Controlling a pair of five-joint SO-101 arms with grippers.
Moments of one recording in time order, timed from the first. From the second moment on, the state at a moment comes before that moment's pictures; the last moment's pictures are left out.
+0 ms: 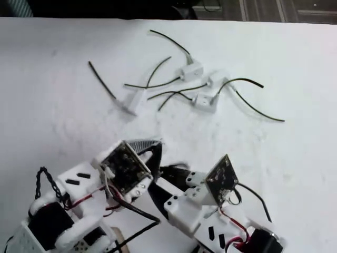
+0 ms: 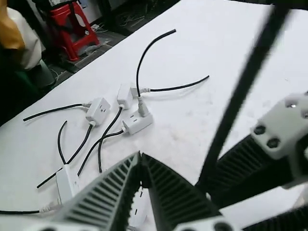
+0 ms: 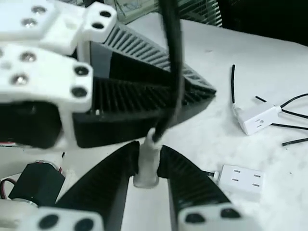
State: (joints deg) left arm 40.5 -78.3 48.5 66.9 -11.4; right arm -55.4 -102.6 63.9 66.2 -10.9
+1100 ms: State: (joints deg) left arm 2.9 -98.7 54.0 72.7 -10.8; right arm -41.4 -81.3 64.1 56.3 -10.9
